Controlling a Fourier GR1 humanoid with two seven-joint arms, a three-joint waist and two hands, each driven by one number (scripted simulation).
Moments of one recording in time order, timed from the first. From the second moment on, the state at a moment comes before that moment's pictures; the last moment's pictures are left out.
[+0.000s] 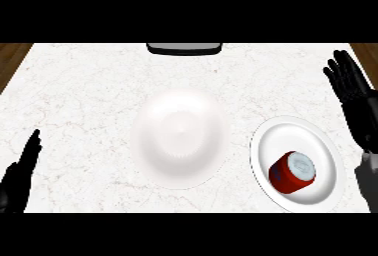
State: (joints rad) left arm 0.08 0.63 -0.24 -1.34 0.26 0.43 -0.08; right arm -0.25 -0.39 -0.05 -1.61 -0.17 0.03 0.02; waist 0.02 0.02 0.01
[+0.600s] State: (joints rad) left arm 0.03 0.42 -0.31 -1.40 0.40 0.32 0.04; right arm -0.14 -0.55 -0.29 -1.54 -0.02 -0.18 0.11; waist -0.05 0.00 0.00
